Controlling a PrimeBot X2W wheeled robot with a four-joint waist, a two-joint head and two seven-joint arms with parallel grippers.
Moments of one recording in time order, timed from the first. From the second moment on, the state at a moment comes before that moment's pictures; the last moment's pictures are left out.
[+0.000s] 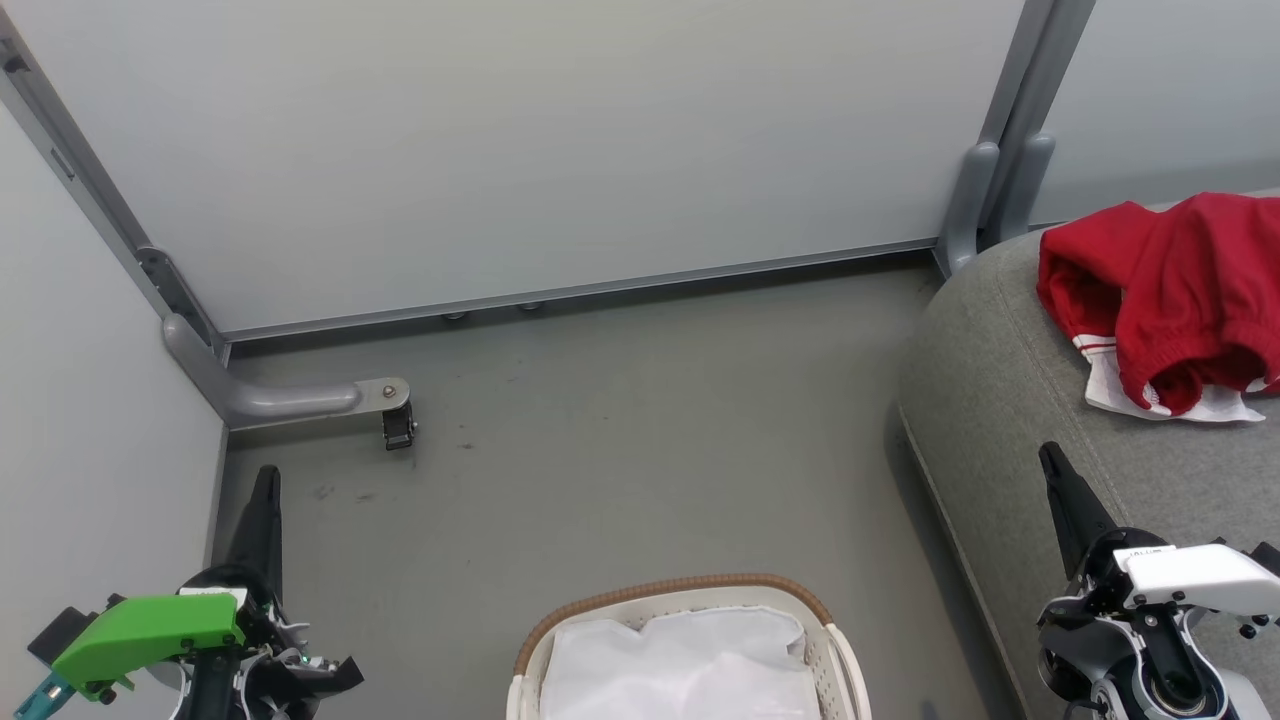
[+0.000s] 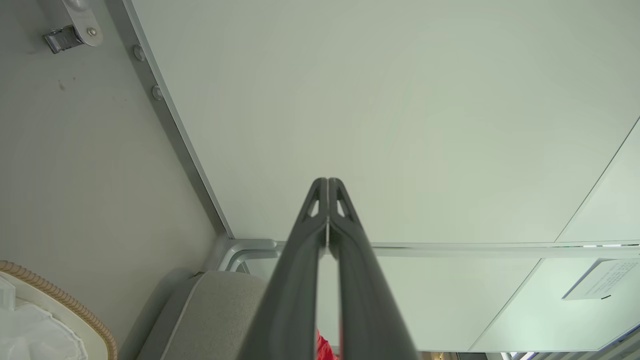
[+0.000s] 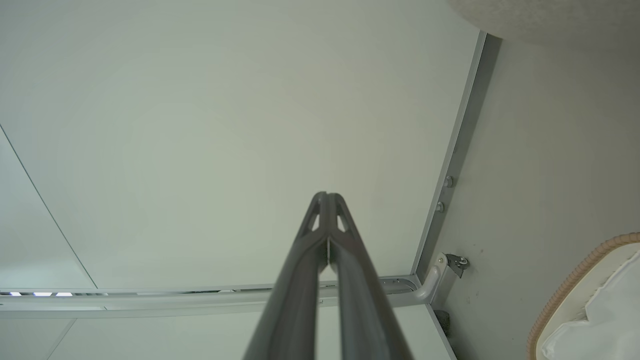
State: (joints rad) left arm -0.10 0.05 0.12 0.25 -1.61 -0.13 0.11; right arm -0.11 -0.05 -0.11 0.25 1.61 0.13 0.12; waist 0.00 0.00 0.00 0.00
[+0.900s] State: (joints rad) left arm -0.10 0.05 0.12 0.25 -1.61 -0.13 0.11; right arm -0.11 -0.05 -0.11 0.25 1.61 0.13 0.12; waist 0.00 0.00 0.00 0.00
